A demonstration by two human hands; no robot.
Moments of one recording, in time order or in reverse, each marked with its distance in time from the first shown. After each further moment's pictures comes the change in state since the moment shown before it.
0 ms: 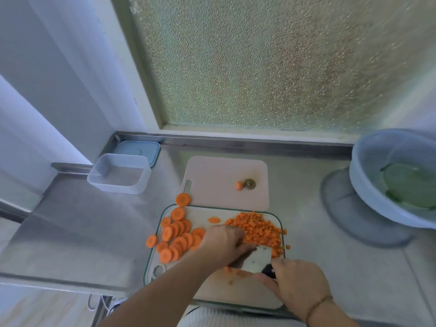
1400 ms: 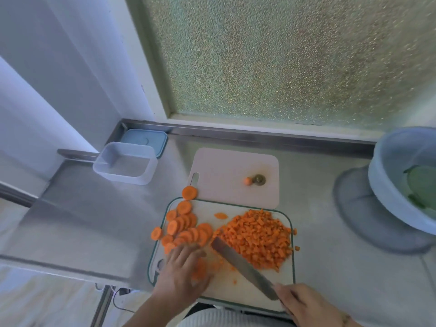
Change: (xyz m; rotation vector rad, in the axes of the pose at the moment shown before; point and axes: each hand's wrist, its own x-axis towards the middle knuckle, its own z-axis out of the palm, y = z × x) left_hand -0.113 -0.067 0.066 -0.211 0.675 0.049; right_hand -0.023 0.006 -0.023 0.757 -0.416 0.238
